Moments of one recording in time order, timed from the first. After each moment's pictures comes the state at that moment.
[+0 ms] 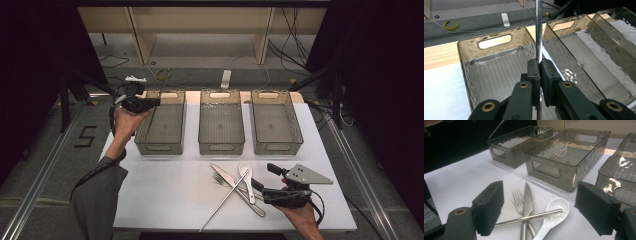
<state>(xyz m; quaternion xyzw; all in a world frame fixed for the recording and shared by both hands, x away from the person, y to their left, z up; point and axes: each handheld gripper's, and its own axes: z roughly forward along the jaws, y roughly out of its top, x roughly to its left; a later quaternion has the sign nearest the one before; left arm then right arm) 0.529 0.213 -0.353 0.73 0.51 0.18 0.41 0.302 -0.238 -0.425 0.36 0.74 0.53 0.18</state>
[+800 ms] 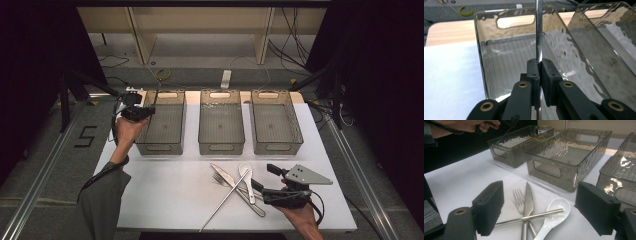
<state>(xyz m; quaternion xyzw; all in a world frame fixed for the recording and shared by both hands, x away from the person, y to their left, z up) 0.538 0.227 -0.398 0.71 0.57 0.19 0.38 0.302 -0.237 -0.426 0.36 0.74 0.53 0.18</state>
